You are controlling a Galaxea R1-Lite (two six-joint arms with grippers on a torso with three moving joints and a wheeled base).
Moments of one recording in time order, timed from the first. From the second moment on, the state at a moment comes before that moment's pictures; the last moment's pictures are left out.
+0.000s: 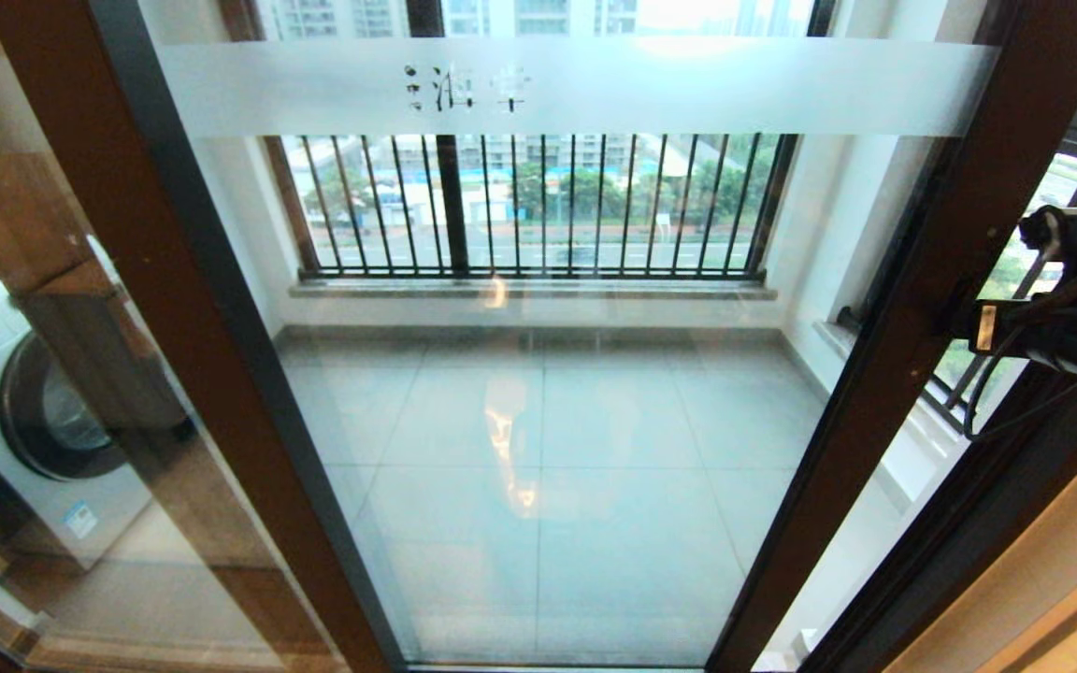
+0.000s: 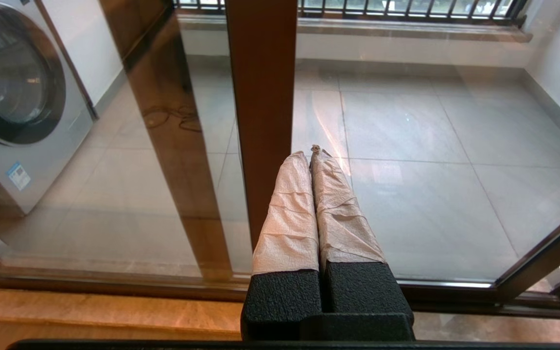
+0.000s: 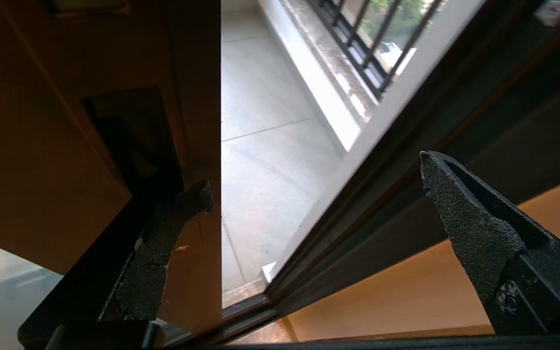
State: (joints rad) left arm 0.00 0.00 -0.01 0.04 0.00 -0.01; right arm -0.22 1.75 -1.04 -0.45 -0.29 -0.09
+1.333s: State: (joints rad) left arm 0.00 0.00 -0.01 0.03 0.00 -0.01; right arm -0.36 1.81 -1.14 -0.45 -0.25 -0.10
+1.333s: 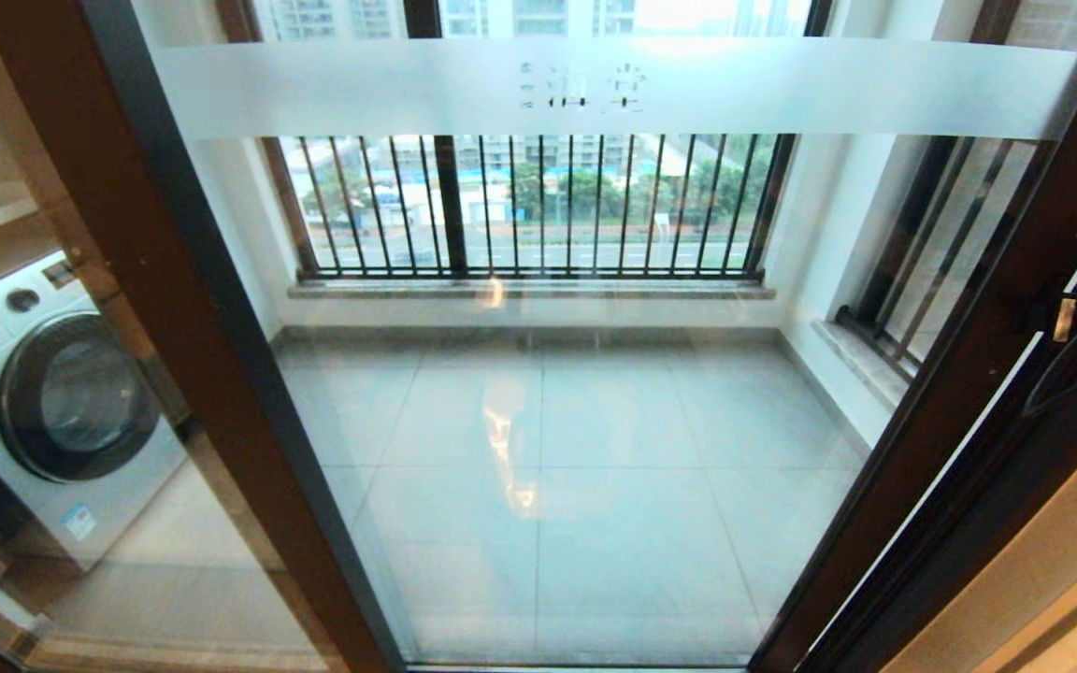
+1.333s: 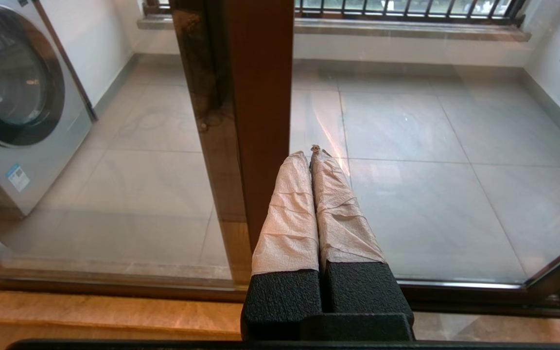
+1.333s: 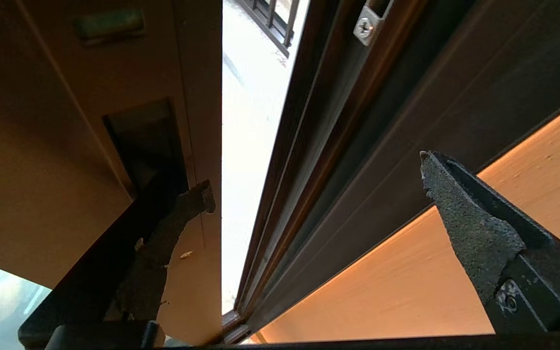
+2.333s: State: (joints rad) left arm 0.00 0.00 -0.01 0.03 0.00 -0.01; right arm -0.36 1.35 -1.01 -0.21 -0.26 -0.30
